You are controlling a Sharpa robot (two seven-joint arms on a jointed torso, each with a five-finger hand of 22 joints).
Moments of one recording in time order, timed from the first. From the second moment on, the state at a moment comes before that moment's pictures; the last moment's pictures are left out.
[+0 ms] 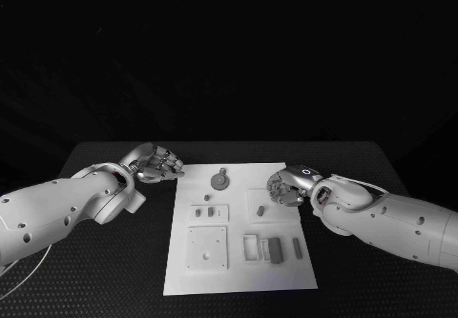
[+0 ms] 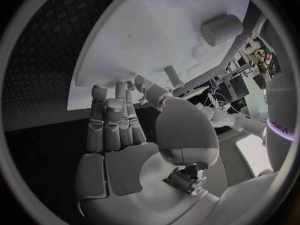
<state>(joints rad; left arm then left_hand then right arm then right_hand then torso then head) 1.28 -0.85 -0.10 1.34 -0.73 -0.30 0.15 1.61 -0.17 0.19 0.29 0.08 0.91 0.16 0.29 0.48 1.11 0.13 0.11 0.26 1.05 0.04 0.64 0.52 0.02 1.08 -0.06 0.07 0.92 1.13 -0.79 -0.05 1.35 -1.64 -0.35 -0.06 1.10 -0.11 0.60 -0.28 0.11 0.88 0.15 0.23 0.56 1.11 0.06 0.42 0.36 1.20 -0.05 1.31 0.85 0.25 1.10 0.03 0.75 1.31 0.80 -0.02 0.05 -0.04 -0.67</state>
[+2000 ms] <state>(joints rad) 1.28 -0.85 -0.10 1.34 -0.74 -0.30 0.14 1.61 -0.17 0.18 0.29 0.08 0.91 0.16 0.29 0.48 1.10 0.13 0.11 0.25 1.06 0.03 0.62 0.55 0.02 1.09 -0.06 0.07 0.90 1.12 -0.78 -0.06 1.39 -1.84 -0.38 -0.16 1.12 -0.16 0.73 -0.23 0.12 0.98 0.13 0.29 0.58 1.17 0.05 0.35 0.36 1.23 -0.06 1.28 0.84 0.25 1.13 0.02 0.75 1.31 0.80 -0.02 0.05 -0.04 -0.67</state>
